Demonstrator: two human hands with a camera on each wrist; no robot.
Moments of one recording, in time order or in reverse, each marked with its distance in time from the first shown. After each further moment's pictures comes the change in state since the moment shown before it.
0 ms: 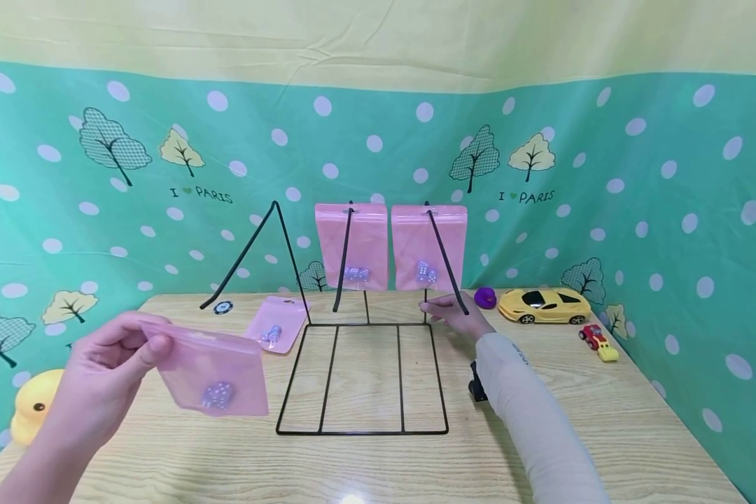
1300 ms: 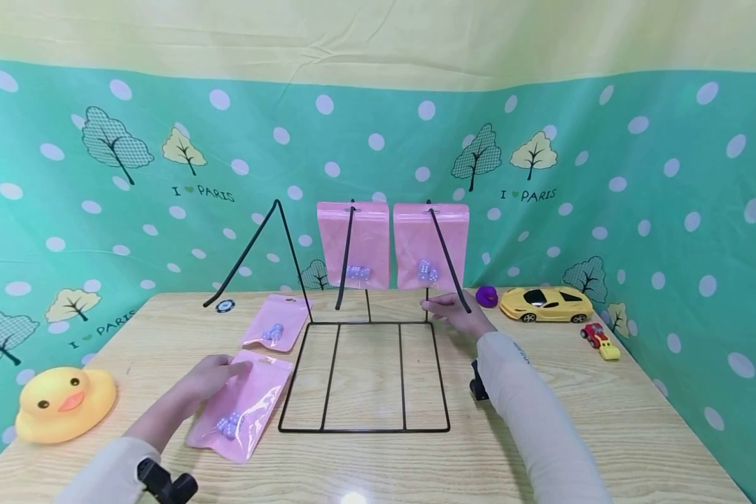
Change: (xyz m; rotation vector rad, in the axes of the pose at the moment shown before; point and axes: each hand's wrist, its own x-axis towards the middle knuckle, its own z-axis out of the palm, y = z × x) left_hand 0.008 -0.128 -0.022 0.644 -0.147 -0.955; right_hand -0.002 -0.003 0.002 0.016 0.011 0.003
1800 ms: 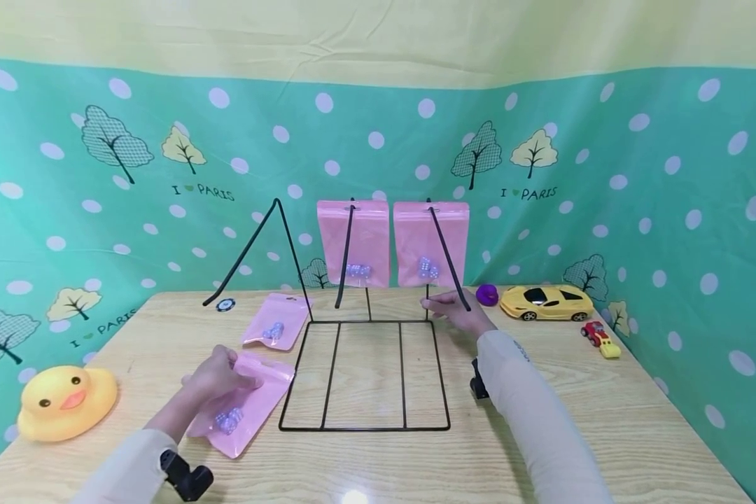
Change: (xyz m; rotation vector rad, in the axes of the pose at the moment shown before) left_hand 0.005 0.001 0.010 0.195 0.091 -0.033; right_hand -0.001 0.000 0.000 -0.012 -0.006 -0.004
